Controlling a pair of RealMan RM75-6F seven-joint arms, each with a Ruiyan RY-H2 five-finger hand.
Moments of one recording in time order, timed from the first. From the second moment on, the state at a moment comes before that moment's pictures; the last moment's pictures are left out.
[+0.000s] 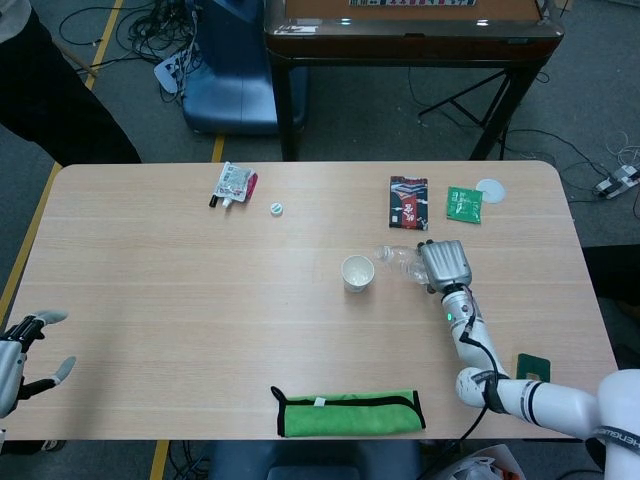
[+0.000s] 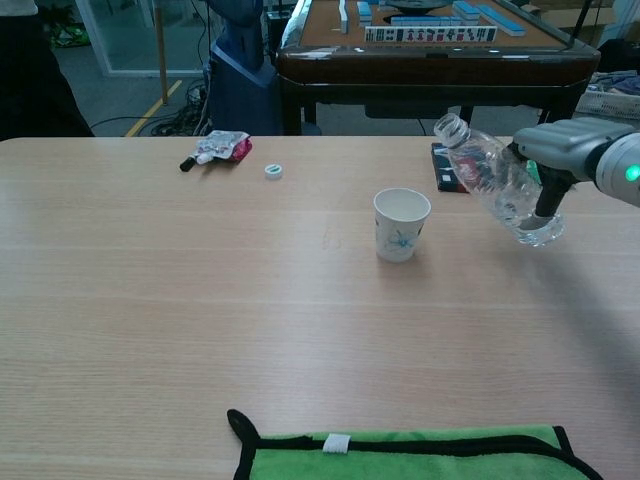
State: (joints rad) left arm -0.06 -1.04 -0.06 -1.70 1.53 1.55 -0.04; right arm 0.81 -1.51 0.15 -1.39 -0.66 1.00 -0.69
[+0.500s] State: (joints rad) left arm -0.06 -1.05 -0.05 -1.70 1.53 1.55 -0.02; right arm 0.68 -1.55 0.15 -1.26 -1.01 0.96 -0.18
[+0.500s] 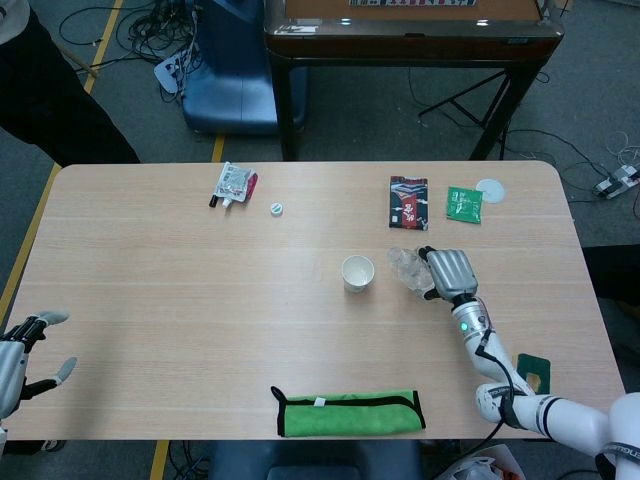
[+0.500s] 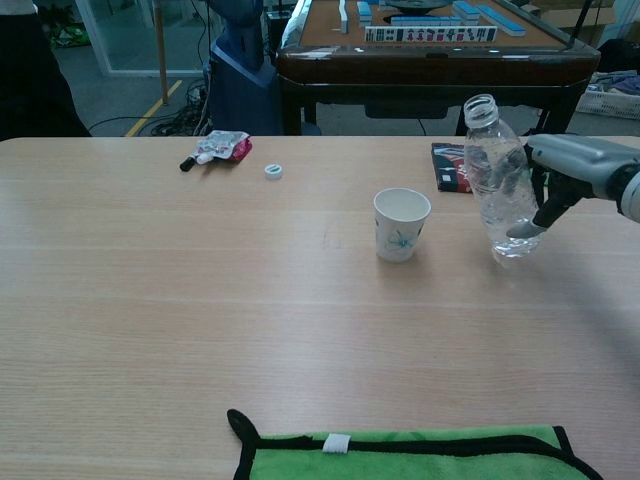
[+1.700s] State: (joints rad) left arm -0.06 -1.06 -0.05 -1.69 1.52 1.54 -0.01; right arm 0.58 -1.81 0.11 -0.76 -1.39 1.04 0.50
